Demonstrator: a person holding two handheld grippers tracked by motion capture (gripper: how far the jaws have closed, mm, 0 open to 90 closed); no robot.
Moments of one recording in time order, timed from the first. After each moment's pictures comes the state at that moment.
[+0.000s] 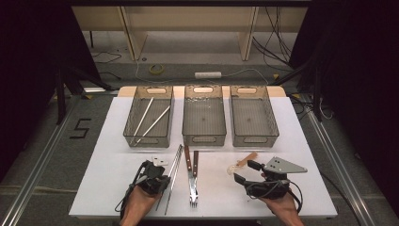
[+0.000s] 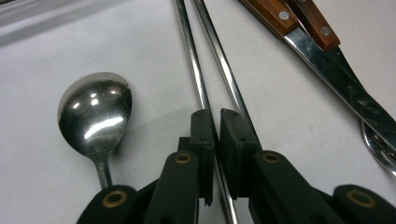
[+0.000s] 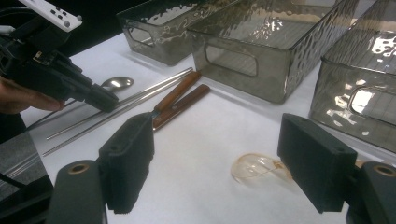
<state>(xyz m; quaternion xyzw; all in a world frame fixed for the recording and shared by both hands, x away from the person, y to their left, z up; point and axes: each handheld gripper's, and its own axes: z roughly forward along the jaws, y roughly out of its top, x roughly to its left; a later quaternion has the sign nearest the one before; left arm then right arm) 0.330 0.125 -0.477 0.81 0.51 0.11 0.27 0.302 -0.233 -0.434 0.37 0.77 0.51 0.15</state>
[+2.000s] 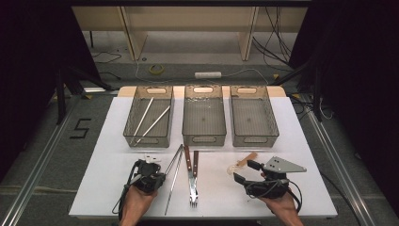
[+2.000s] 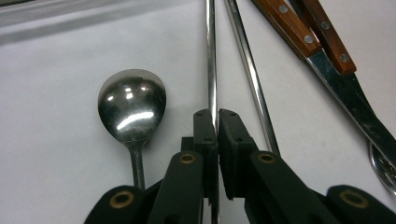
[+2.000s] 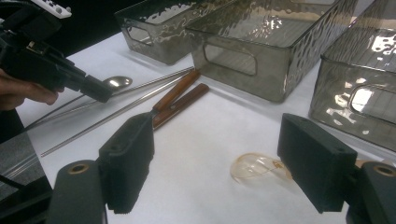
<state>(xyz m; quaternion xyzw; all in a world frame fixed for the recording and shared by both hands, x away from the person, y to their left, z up) 0.330 0.138 -0.470 0.78 0.55 0.12 0.28 0.303 -0.232 -0.435 0.37 0.77 0.50 0.14</state>
